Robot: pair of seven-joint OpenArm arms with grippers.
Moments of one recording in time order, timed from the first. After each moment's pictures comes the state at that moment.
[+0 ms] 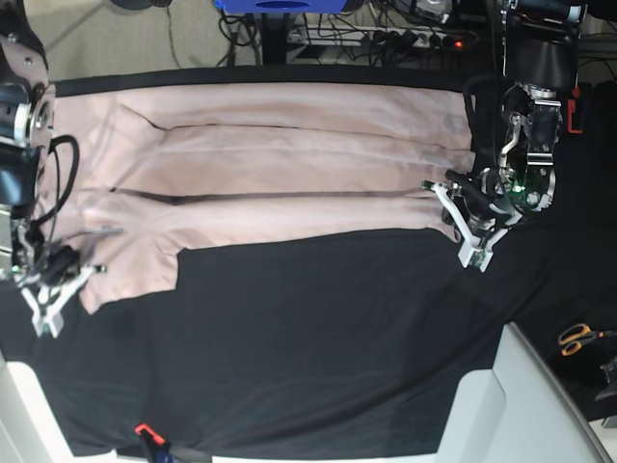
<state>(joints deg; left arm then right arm) -1.3 -21.5 2.1 70.9 -14.9 -17.0 39.4 27.0 18.4 12.4 33.8 -0.6 25.7 -25.2</state>
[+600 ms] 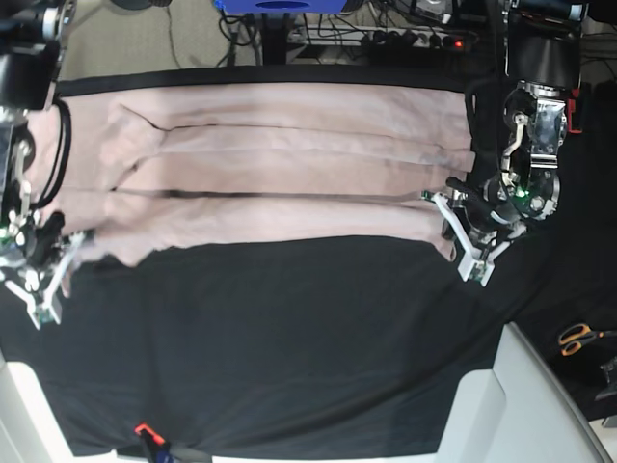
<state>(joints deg) -0.8 -22.1 2.1 77.3 -14.7 -17.0 39.7 5.1 15.1 13.3 87.7 0.0 25.7 -58.5</state>
